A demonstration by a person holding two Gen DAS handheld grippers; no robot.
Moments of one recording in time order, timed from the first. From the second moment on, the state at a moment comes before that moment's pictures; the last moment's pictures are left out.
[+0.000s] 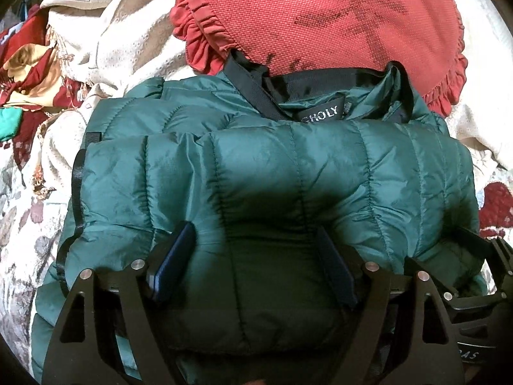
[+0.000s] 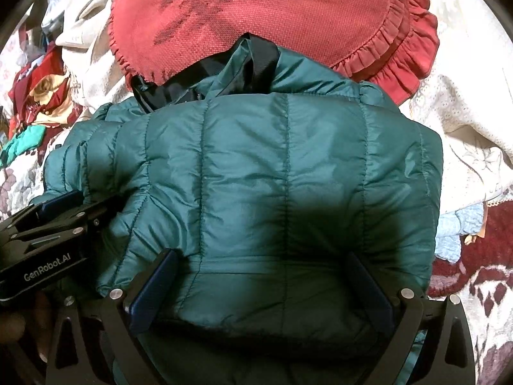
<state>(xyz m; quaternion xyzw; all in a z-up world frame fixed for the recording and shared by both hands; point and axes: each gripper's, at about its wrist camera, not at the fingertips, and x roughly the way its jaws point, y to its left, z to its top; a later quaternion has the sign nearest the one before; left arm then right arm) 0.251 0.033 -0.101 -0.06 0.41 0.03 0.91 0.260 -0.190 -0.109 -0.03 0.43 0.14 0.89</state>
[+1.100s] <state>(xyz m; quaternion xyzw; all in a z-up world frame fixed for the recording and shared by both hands) 0.251 0.030 -0.103 -0.04 0.41 0.04 0.91 0.261 -0.189 -0.109 -0.04 0.43 0.13 0.89</state>
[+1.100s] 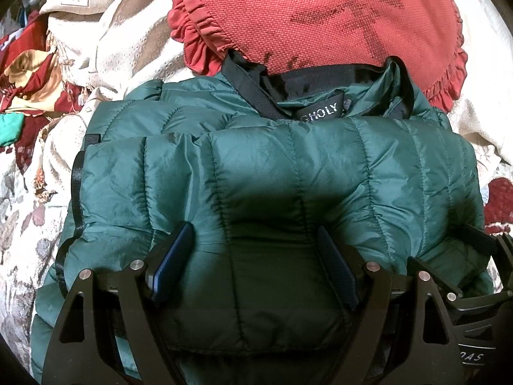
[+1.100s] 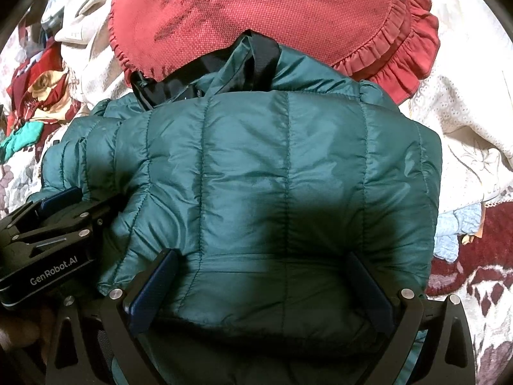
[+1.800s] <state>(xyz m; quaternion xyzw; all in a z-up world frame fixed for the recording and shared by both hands) 0.250 0.031 -0.102 -0.05 0.40 0.04 0.91 0.251 -0.197 -0.089 -0.04 0.42 0.14 0.89</state>
